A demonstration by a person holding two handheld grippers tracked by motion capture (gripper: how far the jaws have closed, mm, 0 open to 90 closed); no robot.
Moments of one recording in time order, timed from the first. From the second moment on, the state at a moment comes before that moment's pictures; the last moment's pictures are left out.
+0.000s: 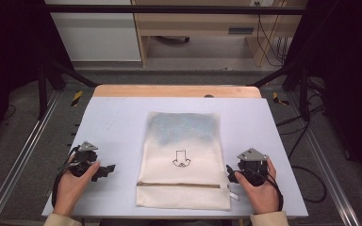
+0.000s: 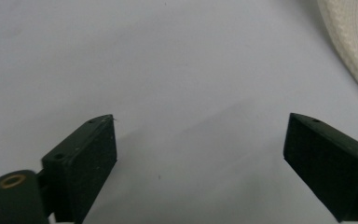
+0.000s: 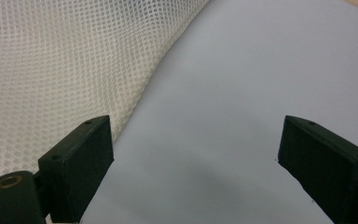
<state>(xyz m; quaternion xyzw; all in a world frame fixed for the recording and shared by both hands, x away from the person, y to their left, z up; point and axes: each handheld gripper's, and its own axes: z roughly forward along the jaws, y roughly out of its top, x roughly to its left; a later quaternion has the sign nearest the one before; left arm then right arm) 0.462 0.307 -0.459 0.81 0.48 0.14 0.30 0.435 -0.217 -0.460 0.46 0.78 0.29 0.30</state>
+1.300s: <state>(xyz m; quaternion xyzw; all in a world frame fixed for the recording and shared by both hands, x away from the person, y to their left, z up) 0.451 0.291 -0.460 0.83 0.44 0.21 0.26 0.414 -0.172 -0.442 0.37 0.83 0.32 0.27</state>
